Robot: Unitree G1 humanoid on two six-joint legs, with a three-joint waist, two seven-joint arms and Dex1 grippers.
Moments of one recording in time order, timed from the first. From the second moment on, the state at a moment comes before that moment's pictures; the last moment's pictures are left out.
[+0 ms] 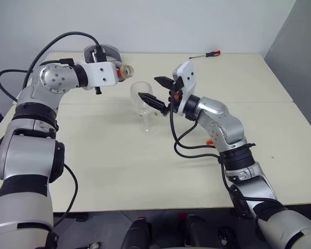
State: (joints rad) left arm -1.31 0.76 -0.26 1.23 0.42 -0.80 -0.72; right arm -0.88 -0.11 0.14 0.20 0.33 0.40 0.63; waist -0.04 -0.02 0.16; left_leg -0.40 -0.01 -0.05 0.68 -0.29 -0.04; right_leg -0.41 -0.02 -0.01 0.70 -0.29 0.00
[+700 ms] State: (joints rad) left arm -1.41 0.76 -0.39 1.27 0.61 -0.88 -0.55; right arm -0.89 -0.09 0.13 0.20 0.33 0.40 0.63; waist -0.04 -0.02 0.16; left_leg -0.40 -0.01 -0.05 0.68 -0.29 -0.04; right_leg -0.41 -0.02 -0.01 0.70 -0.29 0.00
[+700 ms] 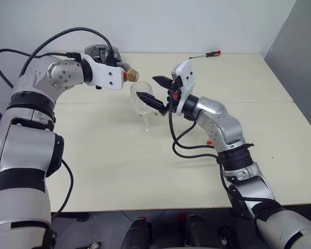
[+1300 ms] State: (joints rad) left arm -1.46 0.78 -0.44 1.29 0.69 -0.91 -0.49; right arm -0.89 -0.09 0.13 0.20 0.33 0.40 0.63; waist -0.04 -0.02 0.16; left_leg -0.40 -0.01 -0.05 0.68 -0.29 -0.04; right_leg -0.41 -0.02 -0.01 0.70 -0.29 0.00
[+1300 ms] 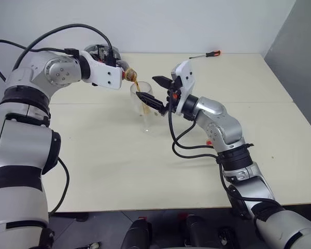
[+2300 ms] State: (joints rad) left arm -1.51 0.79 -0.51 1.31 0.77 -0.92 -0.41; right arm -0.89 -0.09 0.12 0.20 0.31 0.38 0.63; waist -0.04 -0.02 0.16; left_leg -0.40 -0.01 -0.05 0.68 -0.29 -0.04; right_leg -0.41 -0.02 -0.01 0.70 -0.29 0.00
